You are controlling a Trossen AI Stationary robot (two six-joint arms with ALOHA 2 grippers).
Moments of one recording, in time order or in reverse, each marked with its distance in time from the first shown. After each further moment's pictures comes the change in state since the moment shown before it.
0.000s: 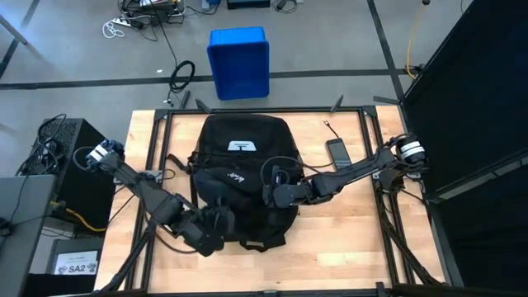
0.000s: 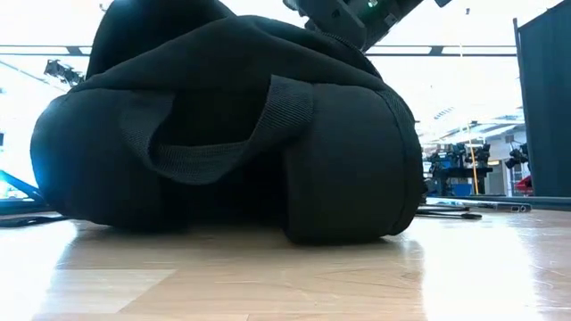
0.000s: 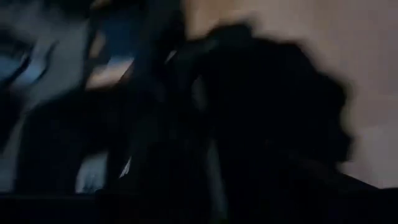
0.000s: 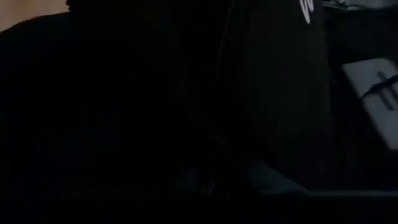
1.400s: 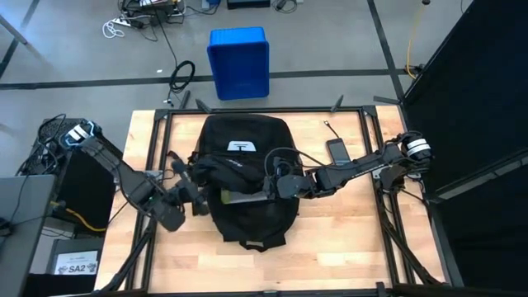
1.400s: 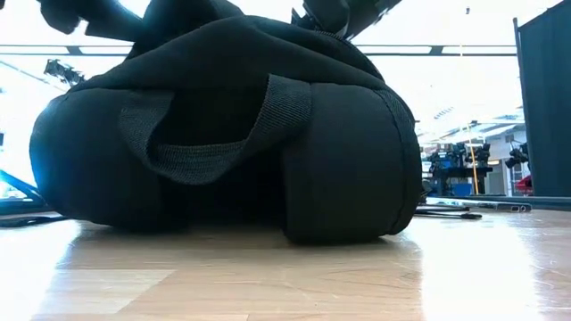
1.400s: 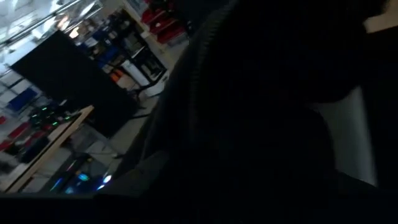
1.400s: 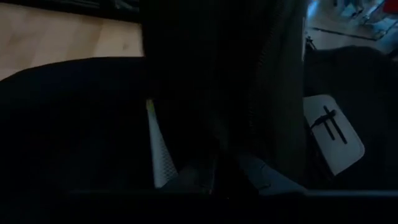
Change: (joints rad) left arm -0.018 -0.494 -0.722 0.499 -0.526 0.020; right arm -0.029 -0.053 0.000 0.073 0.022 -0.068
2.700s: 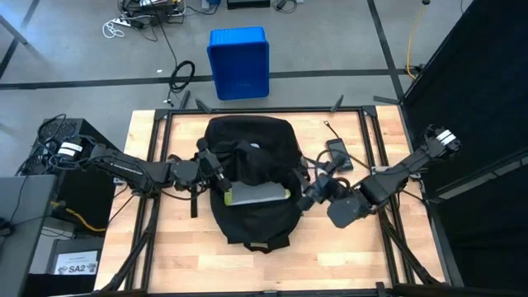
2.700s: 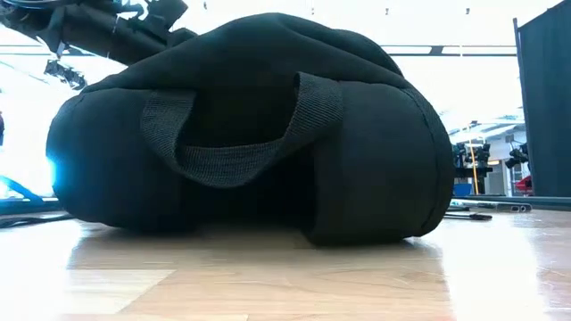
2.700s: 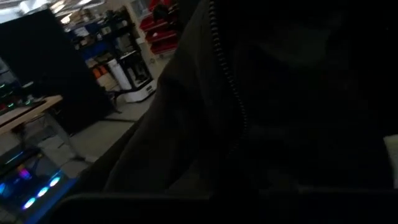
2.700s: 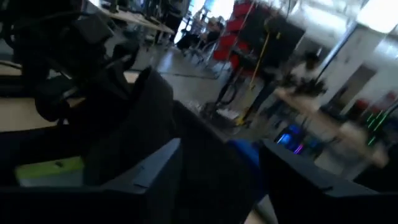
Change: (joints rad) left arm 0.541 0.068 -0.286 1.009 0.536 0.423; right arm 0.324 -0.312 0.002 -0.384 0.869 0.260
